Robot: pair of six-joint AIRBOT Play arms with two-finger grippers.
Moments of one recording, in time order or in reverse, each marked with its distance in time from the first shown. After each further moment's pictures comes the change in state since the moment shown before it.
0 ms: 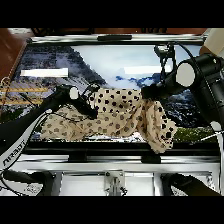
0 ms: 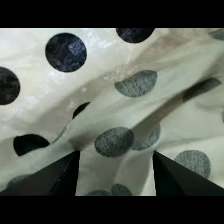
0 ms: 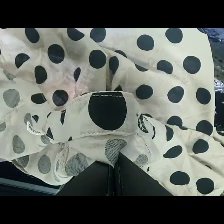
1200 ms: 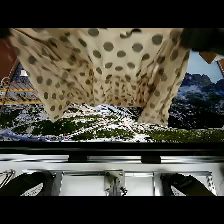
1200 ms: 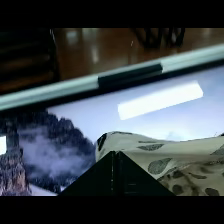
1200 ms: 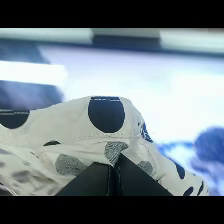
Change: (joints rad) left arm 0.047 0.590 0.649 0.391 0.002 -0.322; right arm 0.000 0.185 0.399 -0.038 -0.251 0.016
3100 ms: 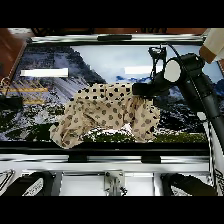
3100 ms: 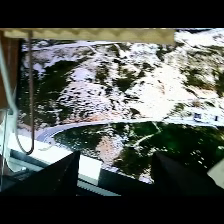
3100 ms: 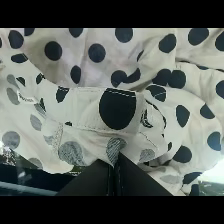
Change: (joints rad) left arm 0.463 0.116 -0.832 0.294 -0.156 -0.035; right arm 0.000 -0.288 -0.369 0.149 0.198 0.116
